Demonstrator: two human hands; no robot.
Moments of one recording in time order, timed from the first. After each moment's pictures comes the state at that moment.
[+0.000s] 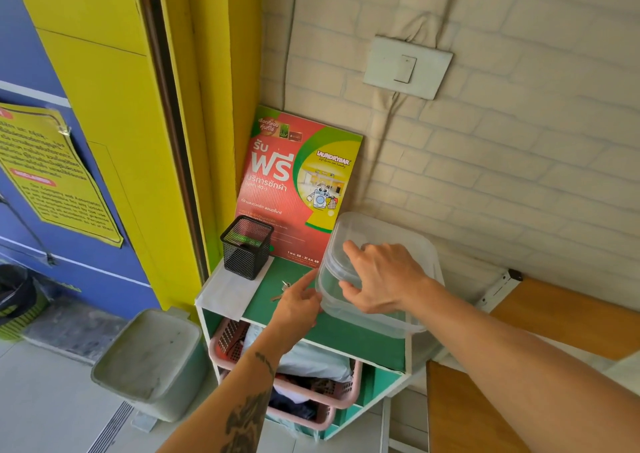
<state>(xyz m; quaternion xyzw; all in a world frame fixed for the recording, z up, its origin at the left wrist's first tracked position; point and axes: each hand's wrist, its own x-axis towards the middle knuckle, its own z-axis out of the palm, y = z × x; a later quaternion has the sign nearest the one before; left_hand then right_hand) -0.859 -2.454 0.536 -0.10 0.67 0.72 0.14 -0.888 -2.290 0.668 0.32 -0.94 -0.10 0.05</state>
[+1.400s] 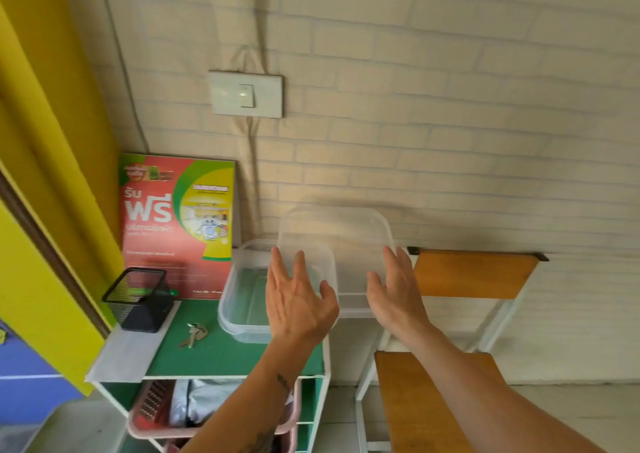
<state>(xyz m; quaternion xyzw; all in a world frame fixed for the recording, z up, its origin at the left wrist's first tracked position) -0.840 -2.289 0.631 0.02 0.93 0.34 -0.12 -0.822 -2.129 0.646 -0.14 -0.92 0.34 0.12</state>
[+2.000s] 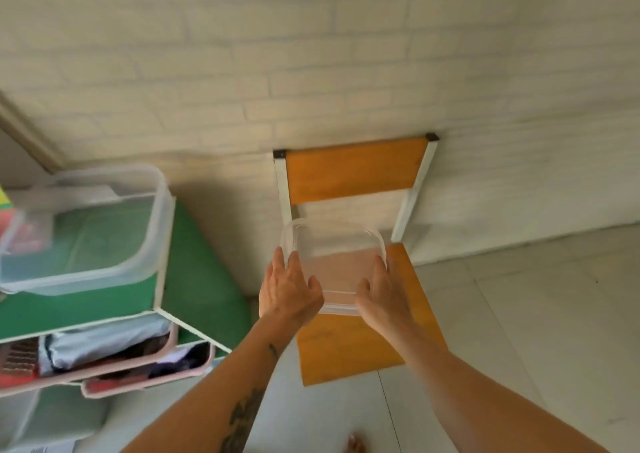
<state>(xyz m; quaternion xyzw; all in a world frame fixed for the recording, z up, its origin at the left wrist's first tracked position) -0.747 -2.041 0.514 0.09 0.96 0.22 0.12 -0.684 -1.886 0.491 -0.28 -0.91 0.32 -0.03</state>
